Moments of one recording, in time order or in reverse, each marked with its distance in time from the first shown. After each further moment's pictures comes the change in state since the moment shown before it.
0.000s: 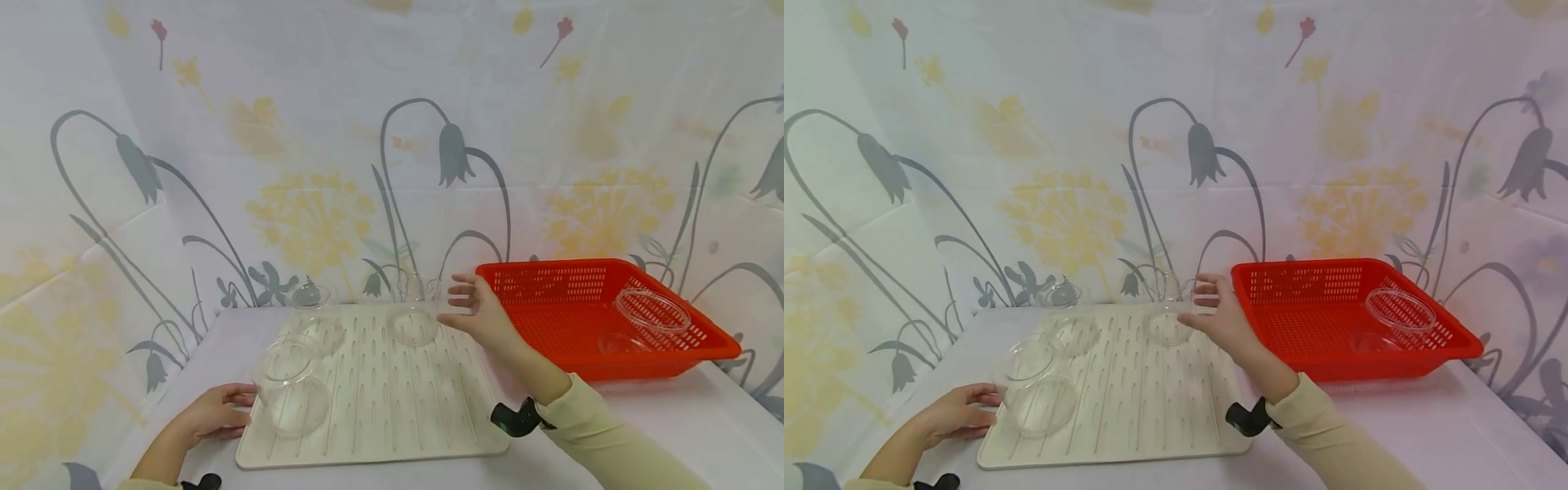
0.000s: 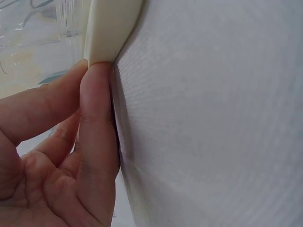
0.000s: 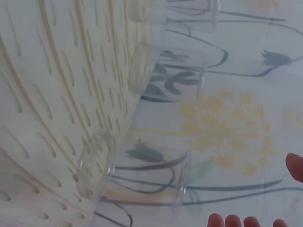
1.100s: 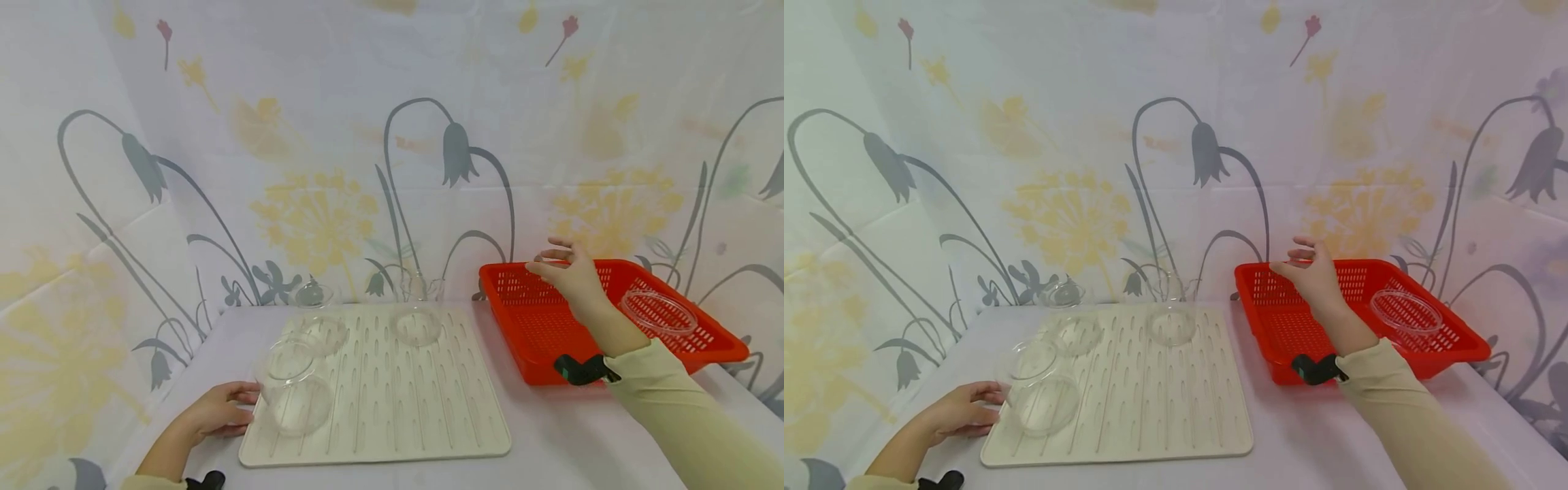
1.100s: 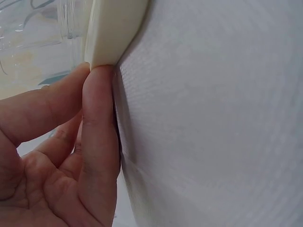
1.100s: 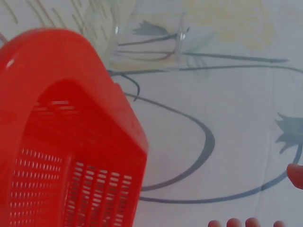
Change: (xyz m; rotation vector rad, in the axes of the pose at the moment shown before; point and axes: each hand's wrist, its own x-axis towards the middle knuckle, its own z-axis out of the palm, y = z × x) left_hand -0.002 0.003 0.003 0.026 0.031 -0.021; right_hand 0.019 0.005 -0.119 -0.050 0.229 0.085
